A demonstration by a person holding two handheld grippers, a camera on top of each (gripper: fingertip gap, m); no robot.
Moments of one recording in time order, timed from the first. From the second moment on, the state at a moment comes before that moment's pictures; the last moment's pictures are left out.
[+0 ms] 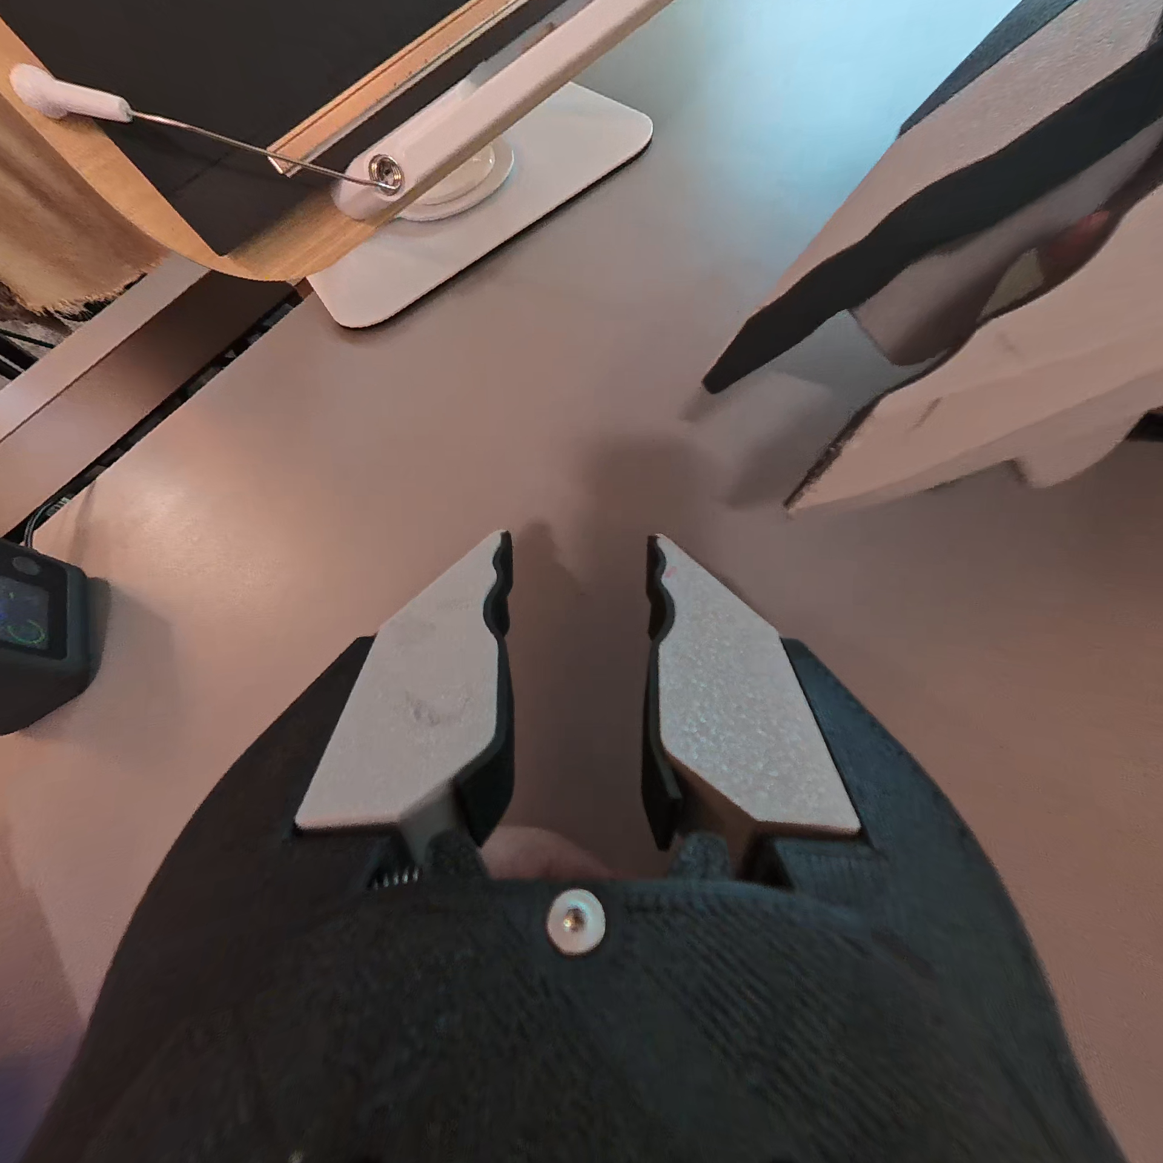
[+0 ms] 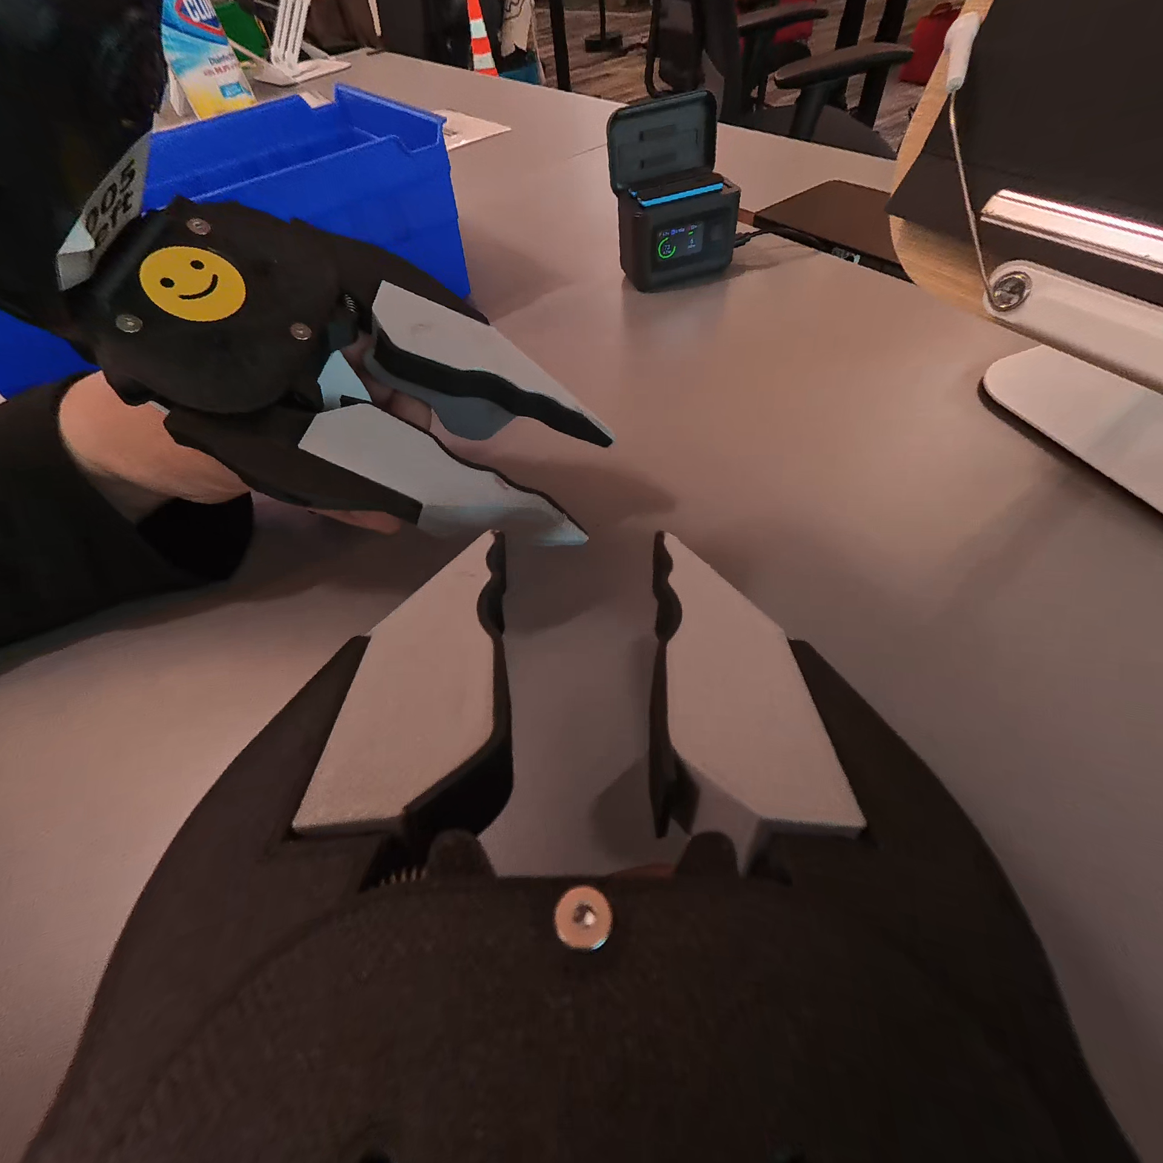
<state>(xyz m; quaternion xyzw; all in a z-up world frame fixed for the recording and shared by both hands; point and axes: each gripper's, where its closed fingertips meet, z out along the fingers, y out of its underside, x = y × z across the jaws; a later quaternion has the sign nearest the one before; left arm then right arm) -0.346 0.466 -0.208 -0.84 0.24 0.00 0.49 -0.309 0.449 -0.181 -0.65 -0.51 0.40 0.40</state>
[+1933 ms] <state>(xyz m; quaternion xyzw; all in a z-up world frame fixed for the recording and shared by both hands) -0.365 0.283 -0.103 -0.80 0.14 -0.13 0.57 -0.310 0.423 -0.170 -0.60 -0.54 0.41 0.42</state>
